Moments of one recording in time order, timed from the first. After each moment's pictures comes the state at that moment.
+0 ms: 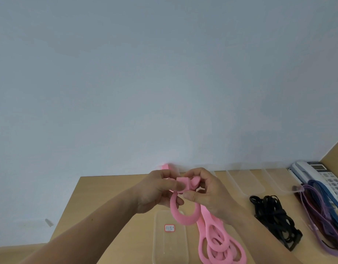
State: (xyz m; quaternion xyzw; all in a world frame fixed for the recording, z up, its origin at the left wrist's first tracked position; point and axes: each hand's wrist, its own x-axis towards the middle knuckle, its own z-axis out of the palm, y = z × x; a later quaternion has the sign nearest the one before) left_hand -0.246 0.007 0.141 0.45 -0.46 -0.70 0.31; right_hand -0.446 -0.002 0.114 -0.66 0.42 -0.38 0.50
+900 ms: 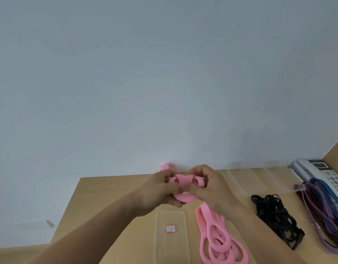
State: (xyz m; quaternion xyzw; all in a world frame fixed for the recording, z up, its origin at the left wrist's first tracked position) left_hand -0.250 0.007 0.133 0.45 -0.51 -0.66 0.33; right_hand -0.442 -0.011 0.117 -0.62 0.47 -0.39 0.49
